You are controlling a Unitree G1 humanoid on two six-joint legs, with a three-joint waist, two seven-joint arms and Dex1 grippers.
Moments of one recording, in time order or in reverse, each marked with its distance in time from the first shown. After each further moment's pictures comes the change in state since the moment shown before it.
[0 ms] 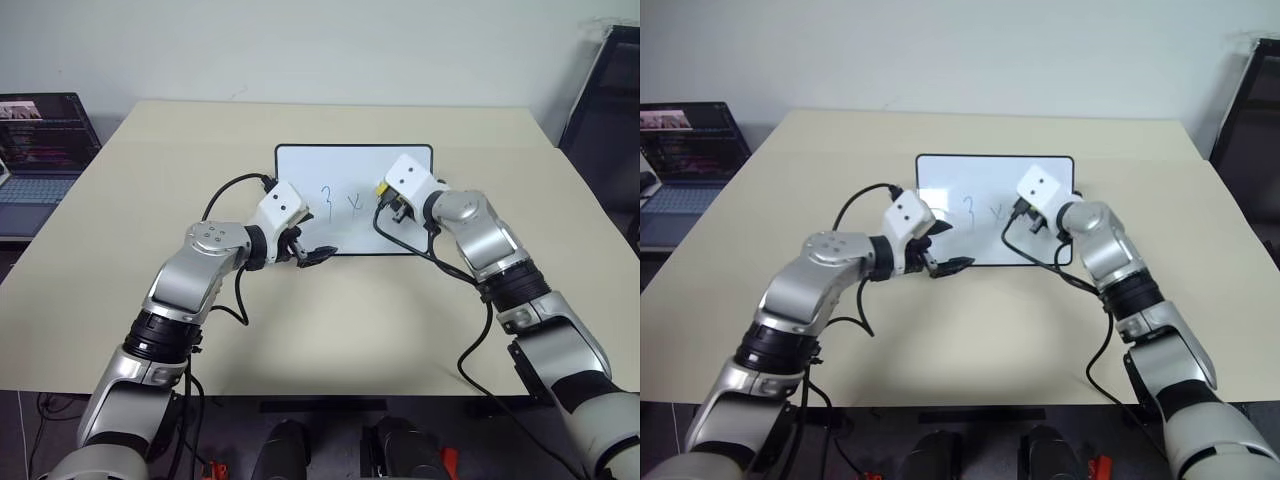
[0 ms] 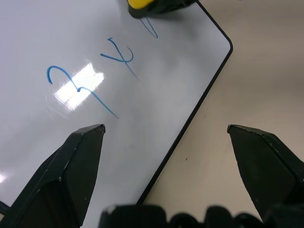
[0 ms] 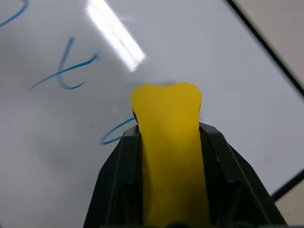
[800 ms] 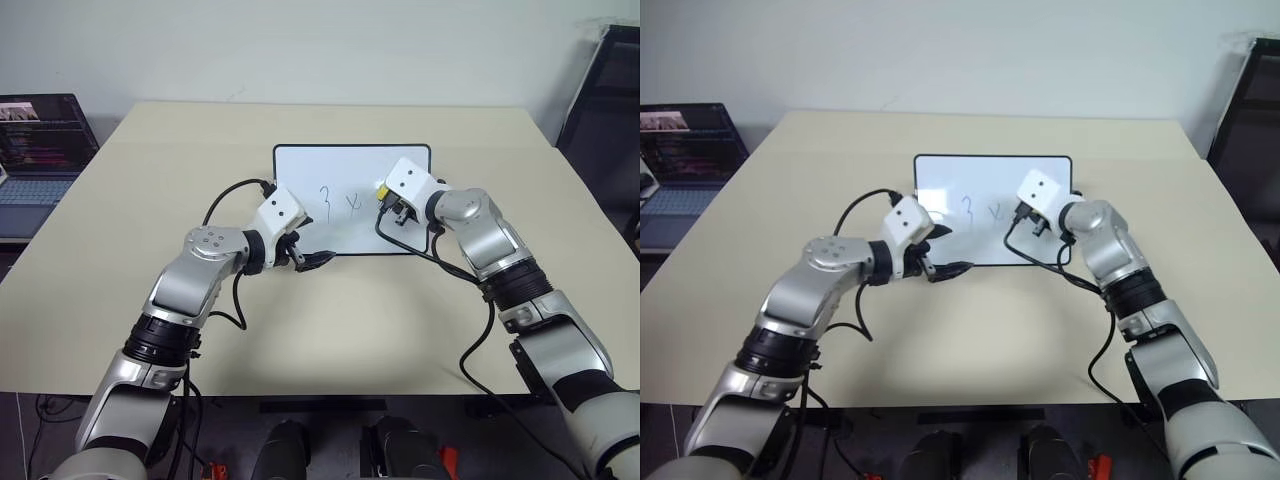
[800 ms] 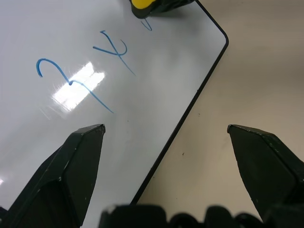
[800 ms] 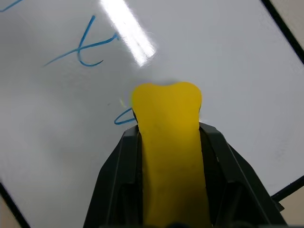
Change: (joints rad) left arm 0.025 0.009 0.003 0.029 0.009 -0.050 -0.023; right arm 0.046 -0.038 0.035 -0.046 -0.070 -0.030 0.147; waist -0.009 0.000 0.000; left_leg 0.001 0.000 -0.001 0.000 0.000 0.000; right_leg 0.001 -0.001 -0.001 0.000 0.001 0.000
